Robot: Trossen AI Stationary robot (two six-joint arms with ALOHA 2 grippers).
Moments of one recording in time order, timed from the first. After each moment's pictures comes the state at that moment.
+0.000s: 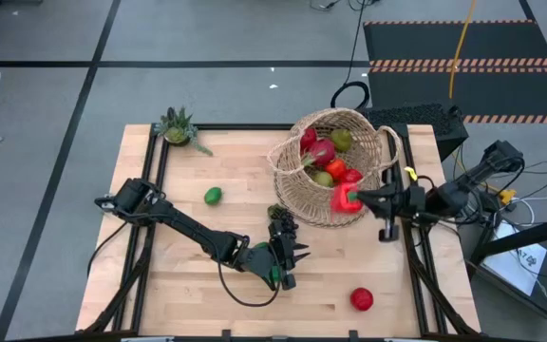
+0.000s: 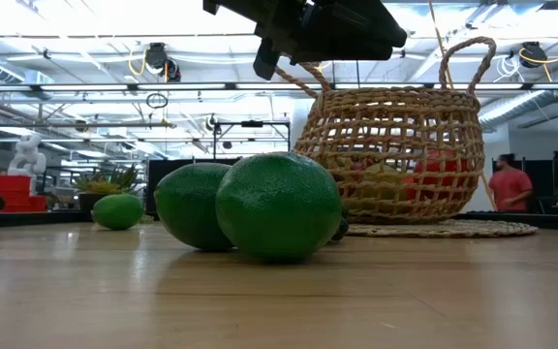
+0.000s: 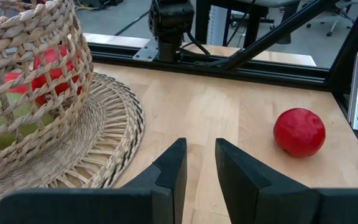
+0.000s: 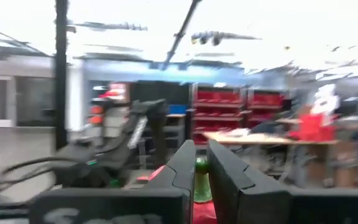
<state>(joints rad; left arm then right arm) -0.41 1.96 1.26 0.34 -0.57 -0.25 0.58 0.66 0.43 0.65 0.68 -0.28</state>
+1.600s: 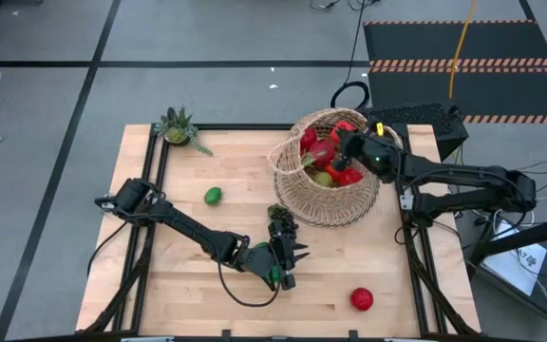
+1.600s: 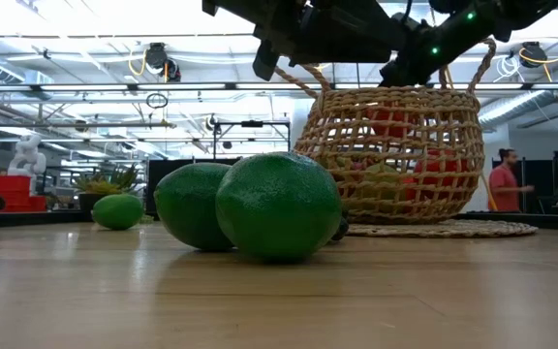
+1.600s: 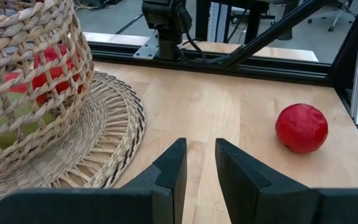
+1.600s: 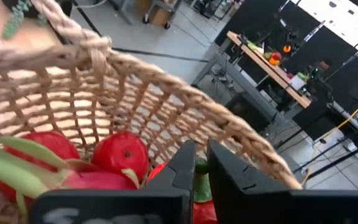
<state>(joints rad) -0.41 1.96 1.26 0.33 -0.57 -0.24 -0.32 1.02 0.65 0.06 0.63 -0.40</state>
